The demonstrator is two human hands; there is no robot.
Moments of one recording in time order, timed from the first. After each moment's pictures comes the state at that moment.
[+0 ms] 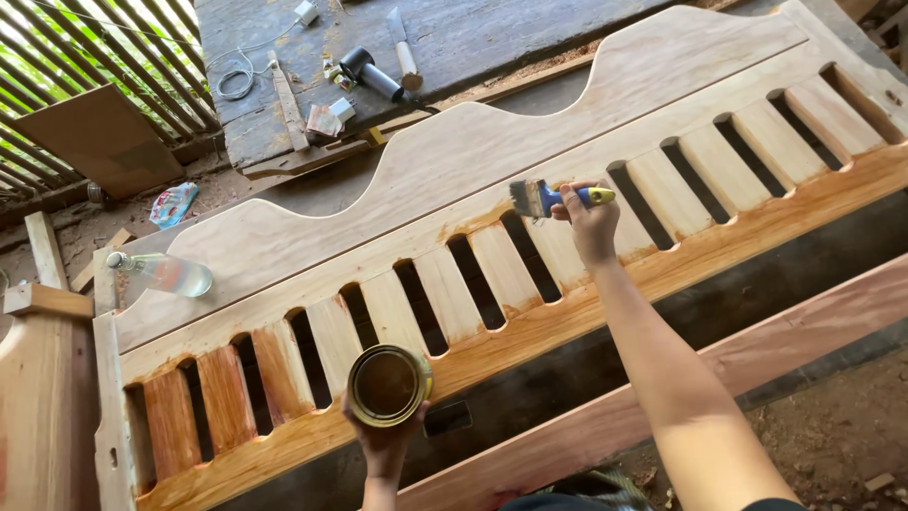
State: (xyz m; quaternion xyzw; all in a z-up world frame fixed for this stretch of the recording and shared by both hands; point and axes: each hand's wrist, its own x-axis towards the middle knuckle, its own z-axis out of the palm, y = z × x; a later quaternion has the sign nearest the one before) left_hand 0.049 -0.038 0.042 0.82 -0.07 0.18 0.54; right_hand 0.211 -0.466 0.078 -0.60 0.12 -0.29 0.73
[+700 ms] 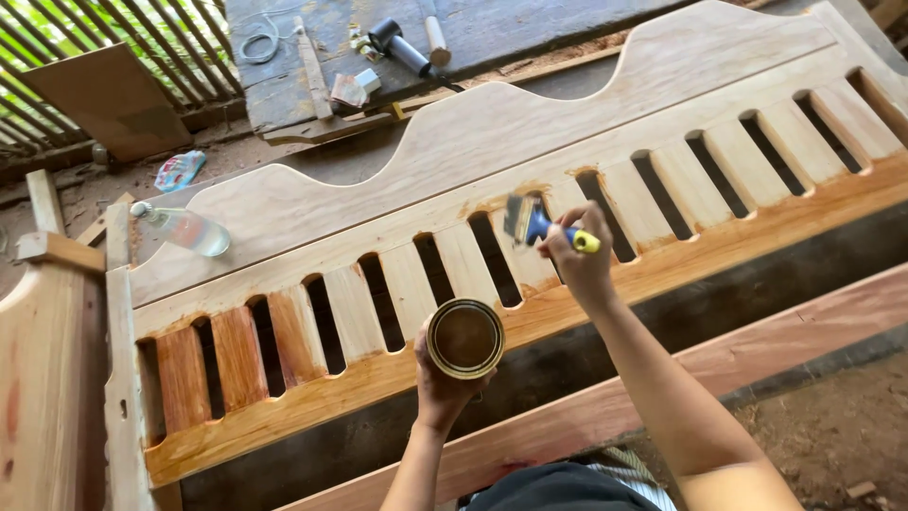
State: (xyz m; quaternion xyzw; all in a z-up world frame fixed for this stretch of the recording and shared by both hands) left_hand 0.052 -0.103 0.064 0.81 -0.17 0.11 0.56; right_hand 0.141 -0.371 0.144 -0.65 0.06 -0.22 0.72
